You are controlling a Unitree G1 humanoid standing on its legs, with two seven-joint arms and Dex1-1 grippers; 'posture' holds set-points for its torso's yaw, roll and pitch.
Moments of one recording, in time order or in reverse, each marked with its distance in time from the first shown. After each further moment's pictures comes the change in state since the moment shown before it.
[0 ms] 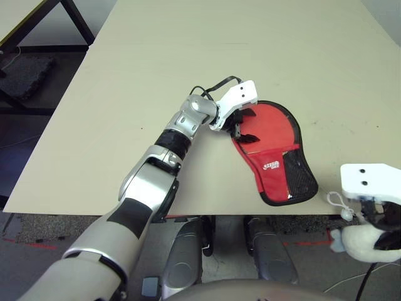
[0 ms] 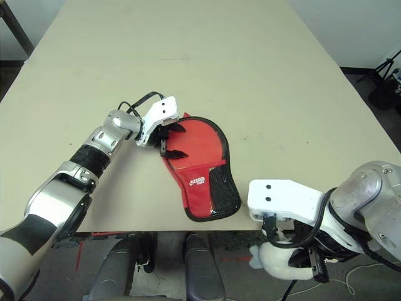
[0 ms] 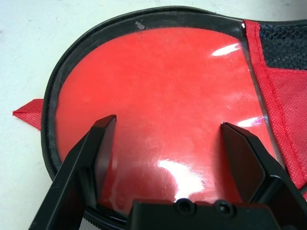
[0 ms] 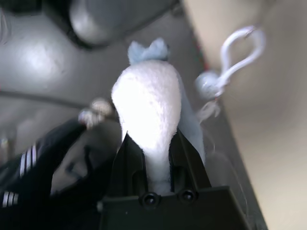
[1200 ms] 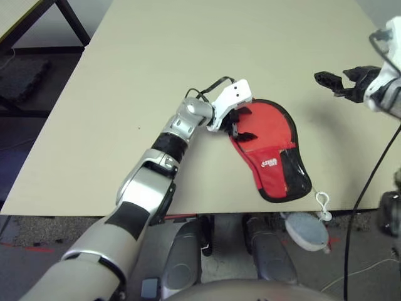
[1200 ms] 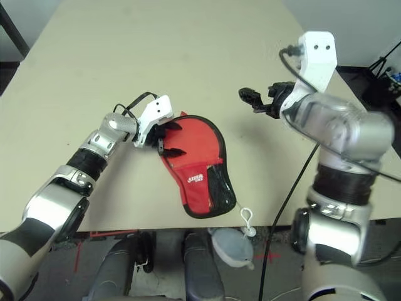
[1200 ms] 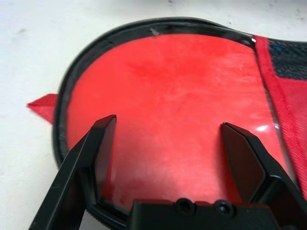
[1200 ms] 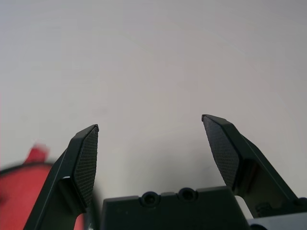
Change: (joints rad) left arm 0.056 -0.007 0.043 -0.058 -0.032 0.010 0.111; right arm -0.663 1.153 -0.176 0.682 -0.282 -0.276 -1.169
